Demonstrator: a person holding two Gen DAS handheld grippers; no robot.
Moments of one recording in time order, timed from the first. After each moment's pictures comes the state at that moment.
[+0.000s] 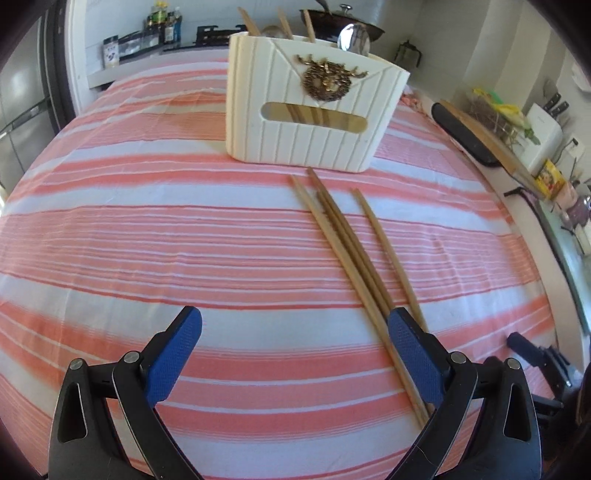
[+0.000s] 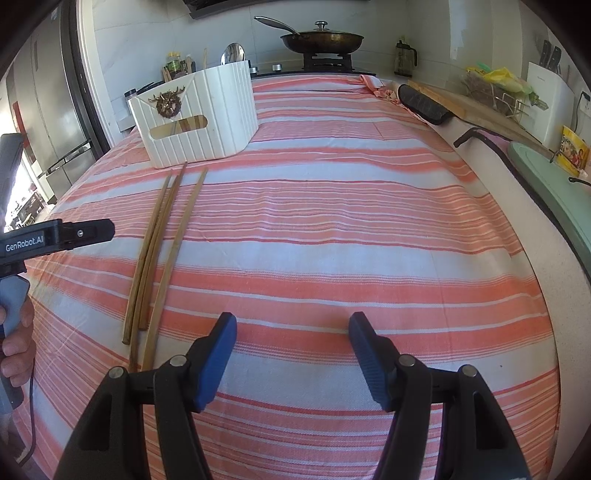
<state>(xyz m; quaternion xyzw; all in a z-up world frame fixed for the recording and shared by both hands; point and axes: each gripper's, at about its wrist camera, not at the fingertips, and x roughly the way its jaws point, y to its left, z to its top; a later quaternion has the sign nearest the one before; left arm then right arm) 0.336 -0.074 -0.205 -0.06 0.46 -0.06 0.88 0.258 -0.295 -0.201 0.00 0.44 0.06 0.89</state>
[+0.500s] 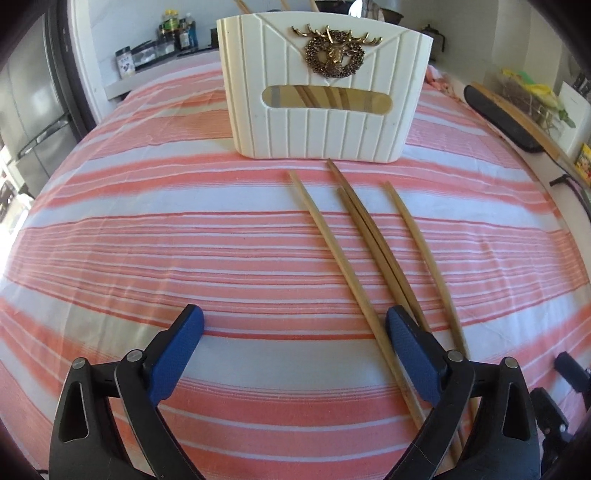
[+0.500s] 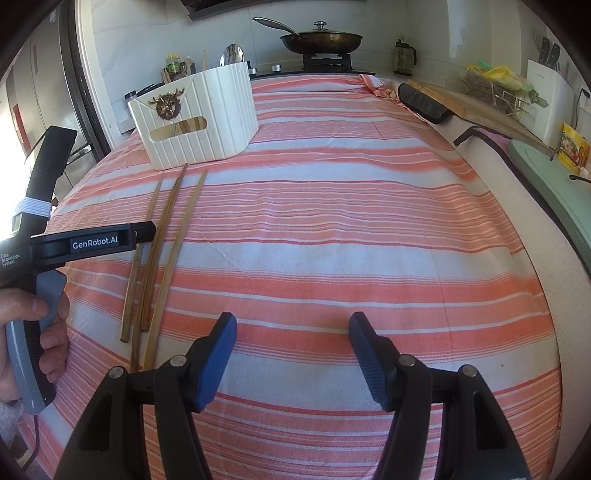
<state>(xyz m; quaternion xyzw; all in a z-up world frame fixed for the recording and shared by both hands) 0.353 -0.090 -0.223 -0.01 0.46 0.01 0.89 0.259 -0.296 -0.200 0.01 0.44 0.06 0.89</state>
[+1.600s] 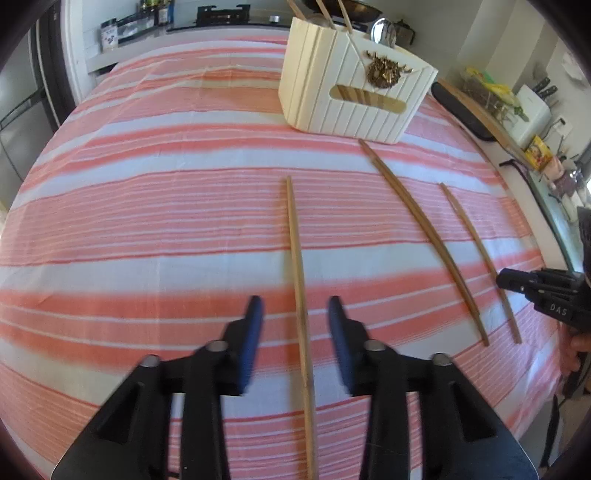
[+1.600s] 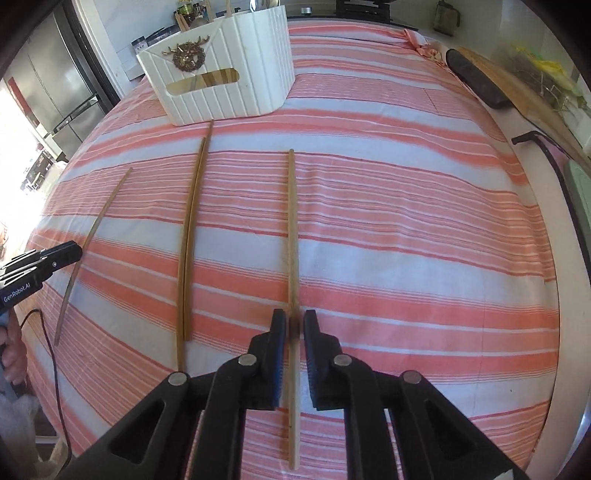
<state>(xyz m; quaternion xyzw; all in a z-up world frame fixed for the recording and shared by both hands) 0.314 0.019 -0.193 -0.04 0.51 -0.11 0.85 0.302 -0.268 -0.183 -0.01 0.57 0.10 0.82</state>
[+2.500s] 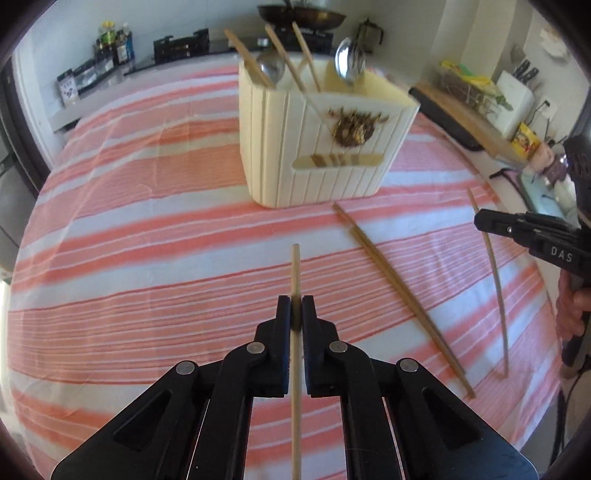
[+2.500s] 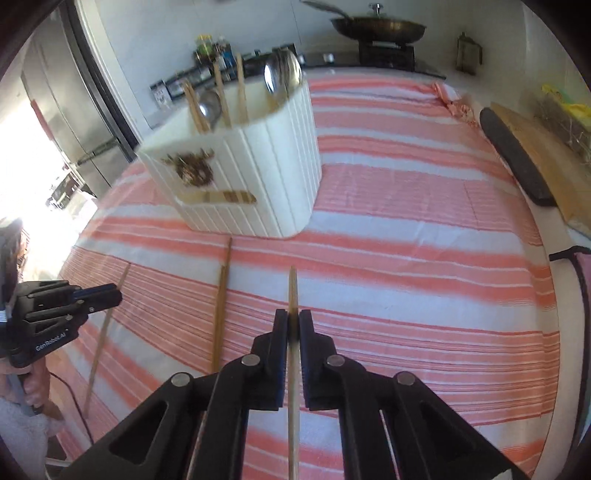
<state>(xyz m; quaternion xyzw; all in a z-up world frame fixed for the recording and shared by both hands) 0.359 -0.003 -0.144 0.00 0.47 -0.15 0.87 0.386 -0.251 -0.129 0.02 0.48 0.16 0.86</state>
